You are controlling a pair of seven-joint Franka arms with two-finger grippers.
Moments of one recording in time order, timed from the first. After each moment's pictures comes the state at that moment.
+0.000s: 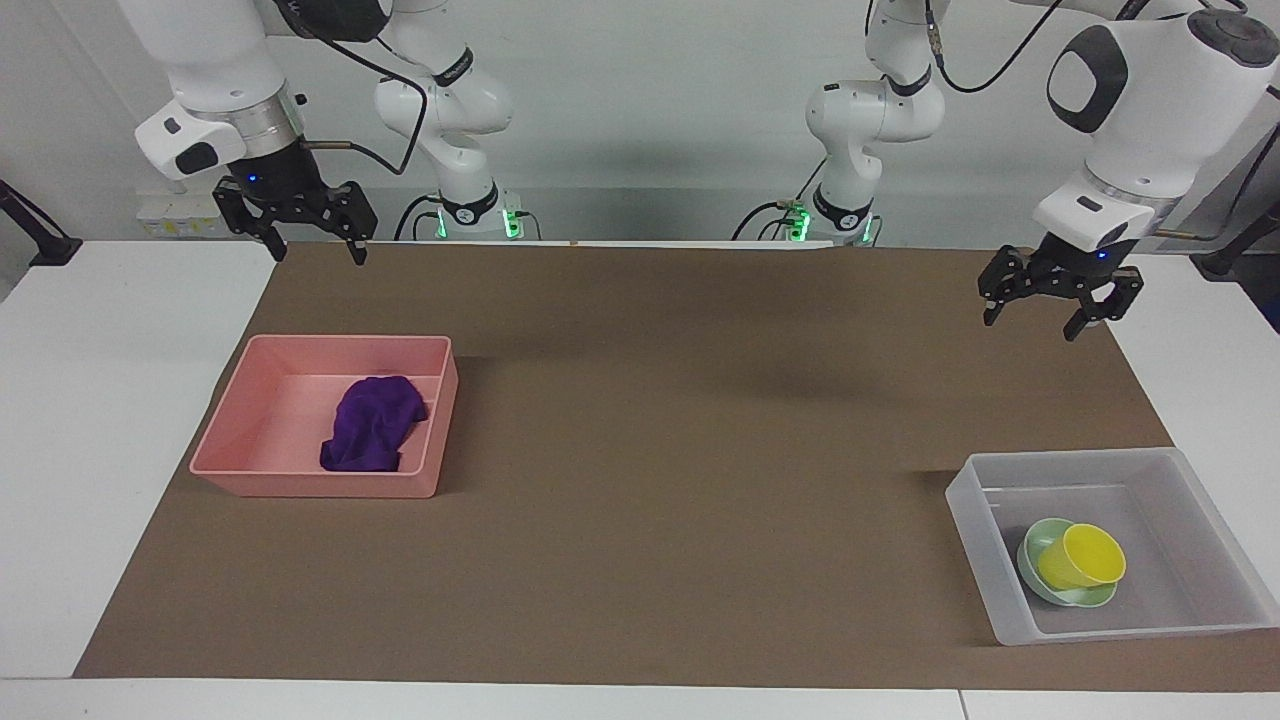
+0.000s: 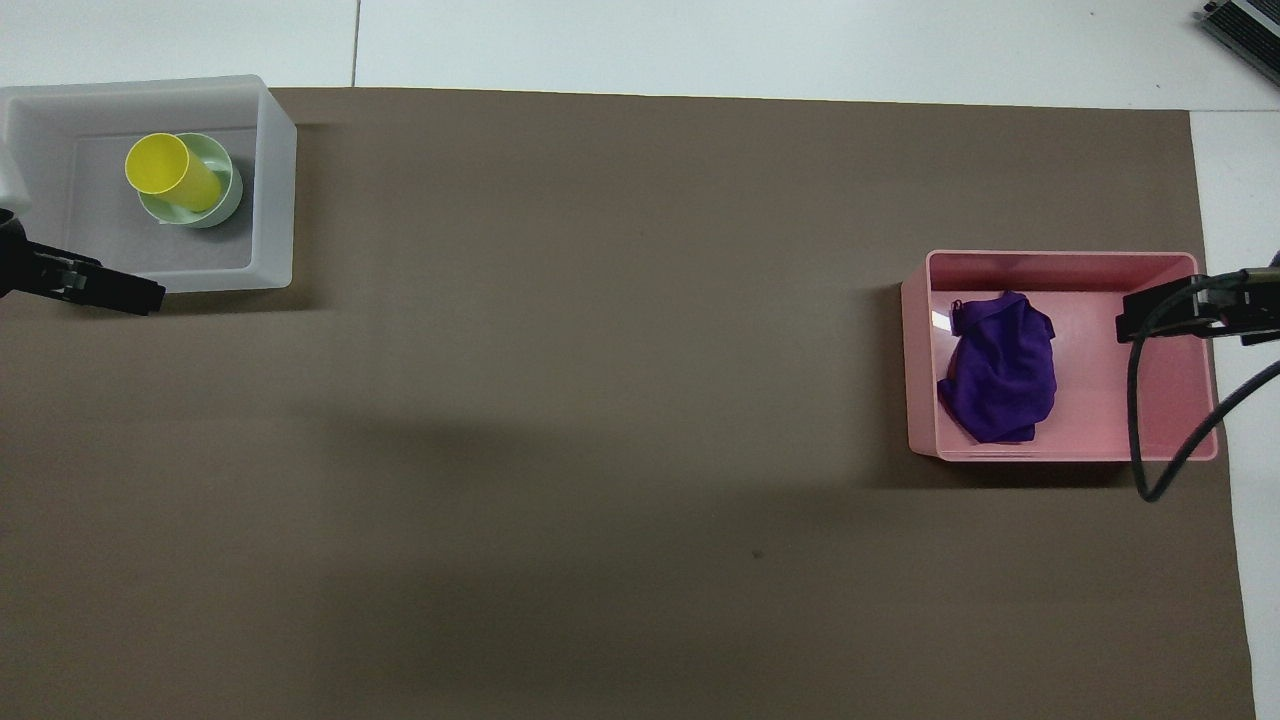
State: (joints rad) left arm -0.07 0.01 0.05 -1.65 -0.01 1.76 0.30; right arm -0.02 -0.01 0.00 -1.52 -0.04 1.52 0.03
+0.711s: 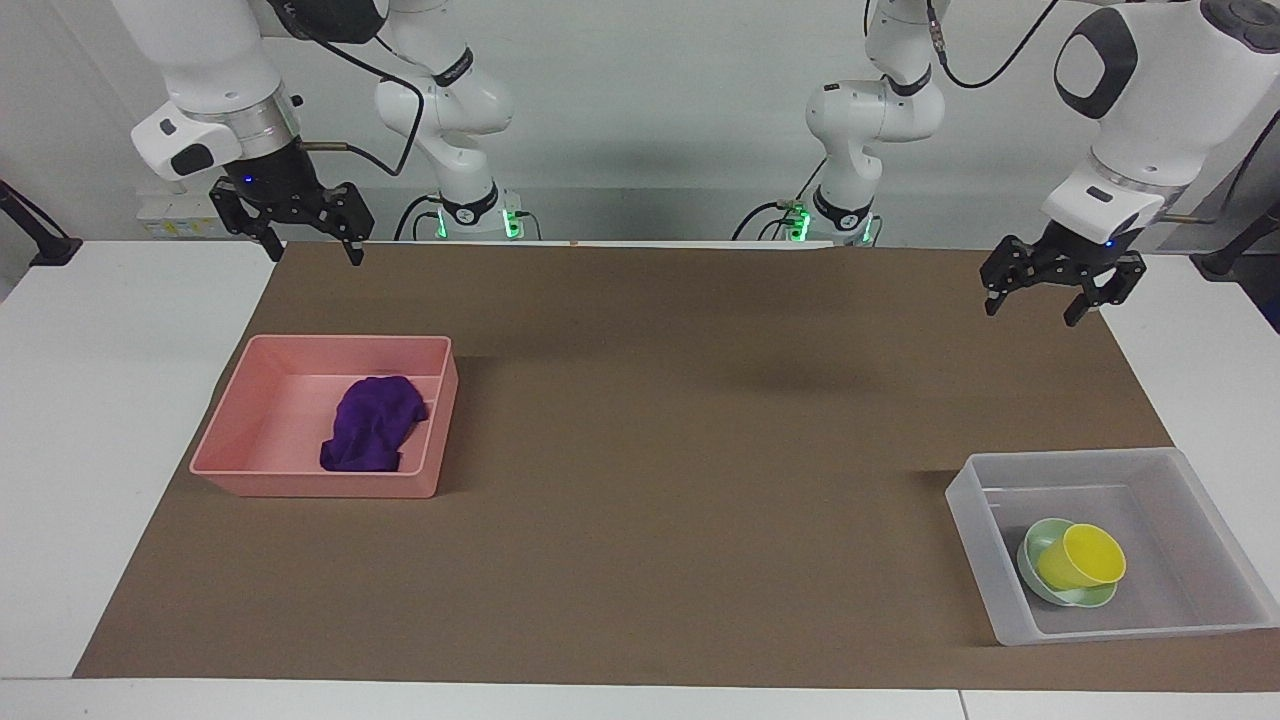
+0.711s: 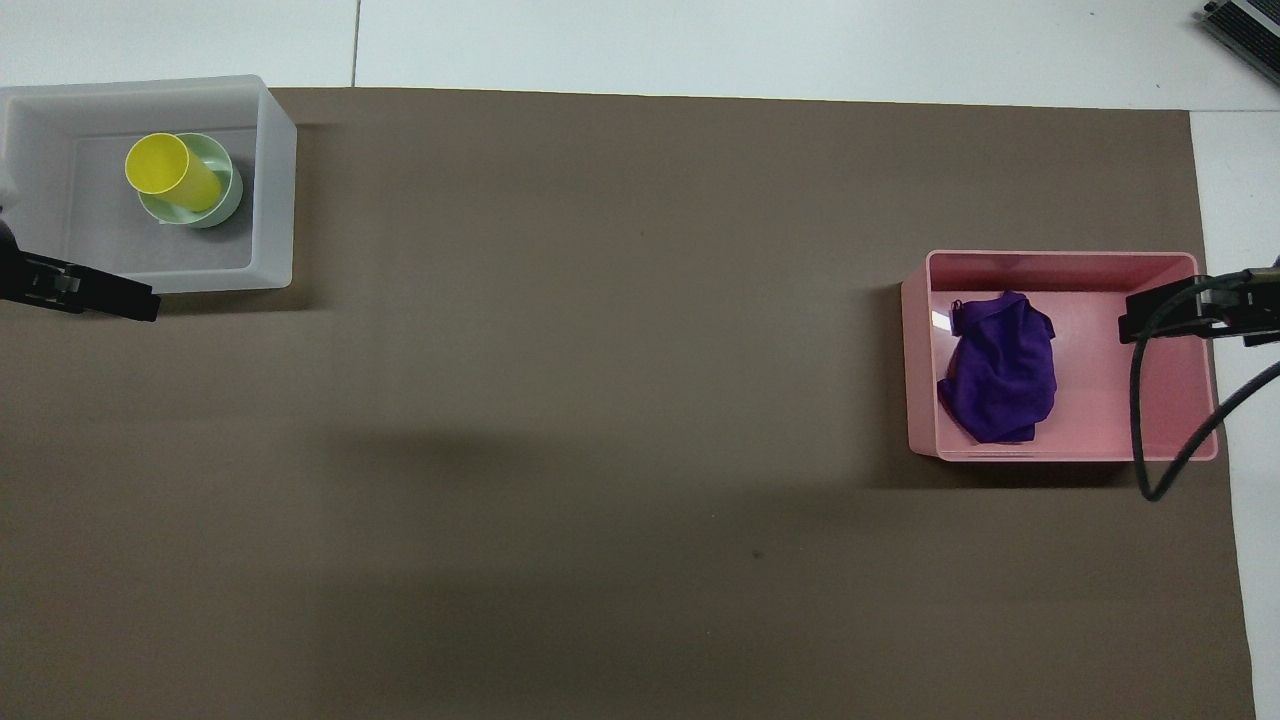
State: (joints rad) left arm -0.07 0.01 0.04 -1.64 -0.01 1.70 0.21; right arm -0.02 -0.01 0.00 -1.53 -0.04 1.52 0.03
